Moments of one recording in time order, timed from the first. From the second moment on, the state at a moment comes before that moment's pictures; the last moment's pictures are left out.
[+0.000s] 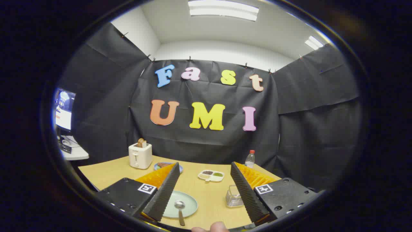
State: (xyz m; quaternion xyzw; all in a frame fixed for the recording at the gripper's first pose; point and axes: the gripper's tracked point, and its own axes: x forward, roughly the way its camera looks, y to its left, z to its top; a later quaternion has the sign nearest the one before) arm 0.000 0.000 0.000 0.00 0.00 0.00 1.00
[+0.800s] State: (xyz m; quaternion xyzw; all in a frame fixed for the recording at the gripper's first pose) arm 0.000 0.007 0.006 0.03 0.01 0.00 1.00
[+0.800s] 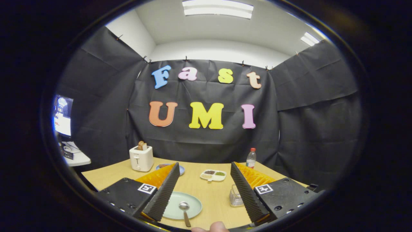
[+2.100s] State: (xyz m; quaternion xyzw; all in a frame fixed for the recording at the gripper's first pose) arm 0.018 0.053 -0.052 0.01 0.13 0.07 0.99
